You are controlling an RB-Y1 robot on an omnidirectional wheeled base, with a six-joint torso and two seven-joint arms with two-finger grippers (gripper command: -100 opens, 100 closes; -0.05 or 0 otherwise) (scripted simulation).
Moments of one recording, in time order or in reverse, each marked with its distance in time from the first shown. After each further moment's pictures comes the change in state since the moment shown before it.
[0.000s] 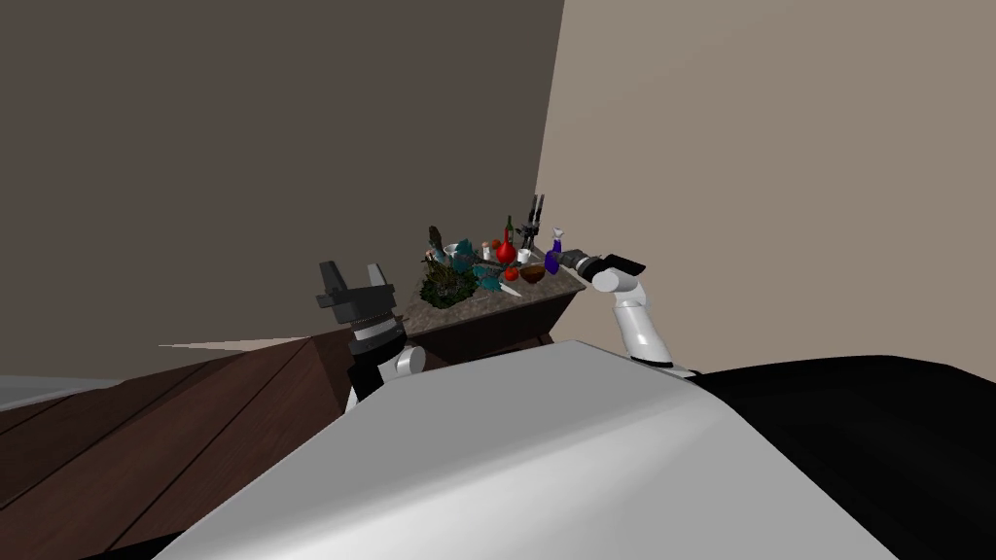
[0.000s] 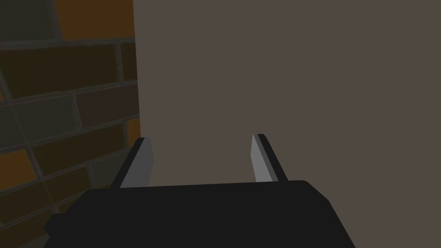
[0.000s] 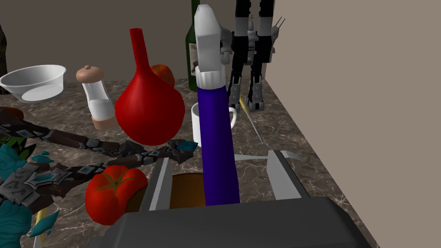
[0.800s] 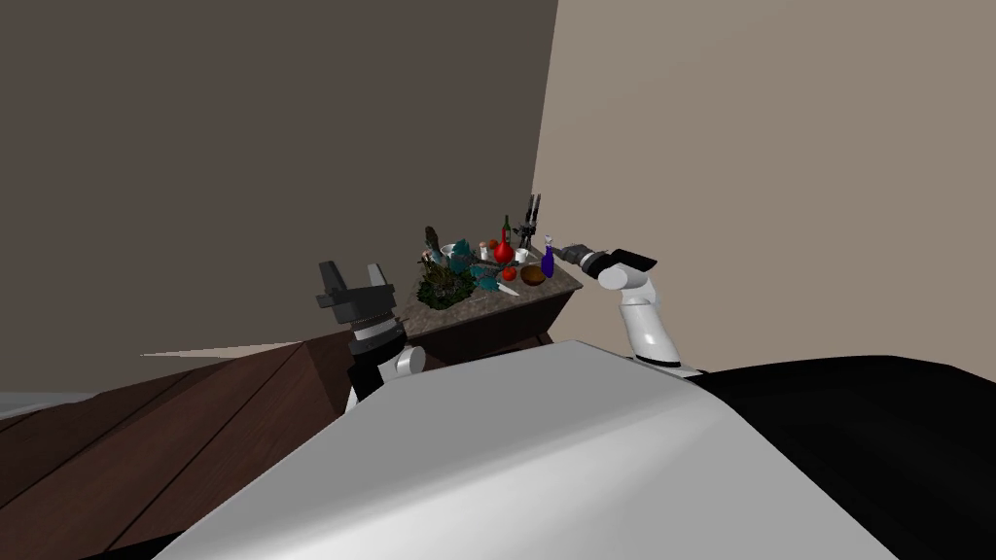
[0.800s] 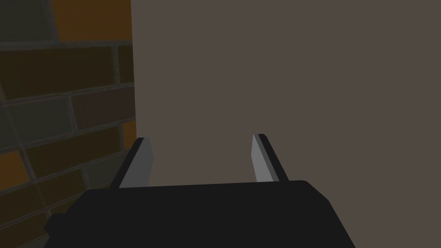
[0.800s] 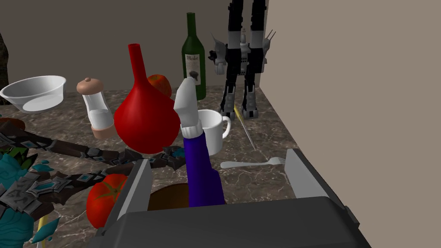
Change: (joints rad) left arm 0.000 0.000 0.000 0.000 0.000 0.000 0.000; right arm -0.002 -0.032 -0.031 -0.054 -0.013 0.034 -0.048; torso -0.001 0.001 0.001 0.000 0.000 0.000
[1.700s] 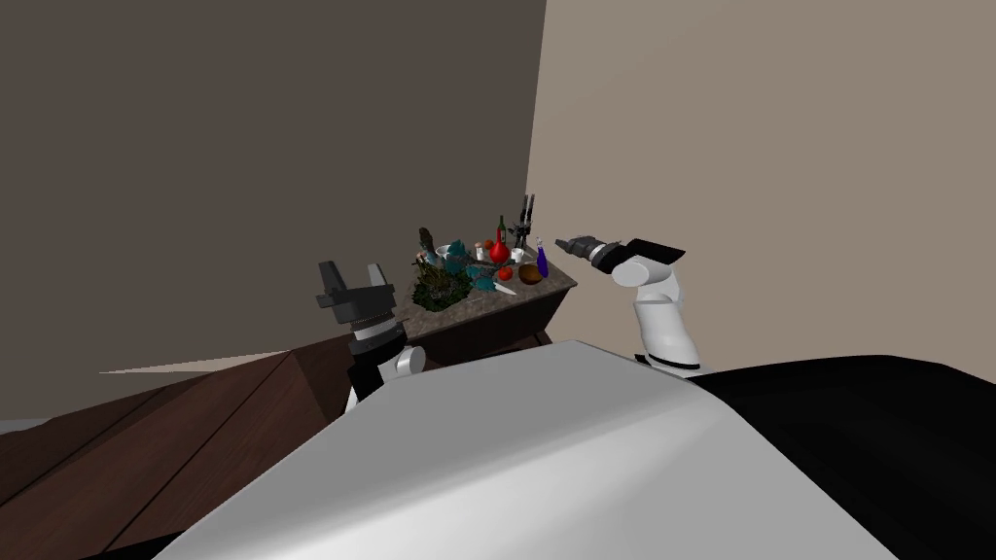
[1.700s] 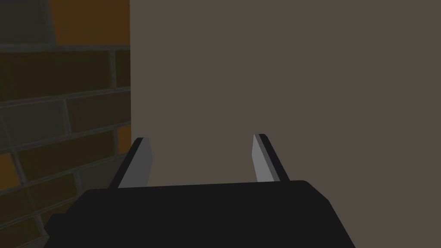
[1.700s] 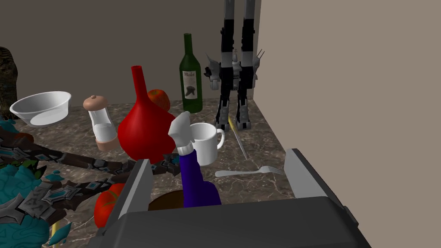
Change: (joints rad) left arm 0.000 0.000 0.000 0.000 0.000 0.000 0.000; right arm 0.014 -0.062 -0.065 -0.110 -0.039 0.064 -0.089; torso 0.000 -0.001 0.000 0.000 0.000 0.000
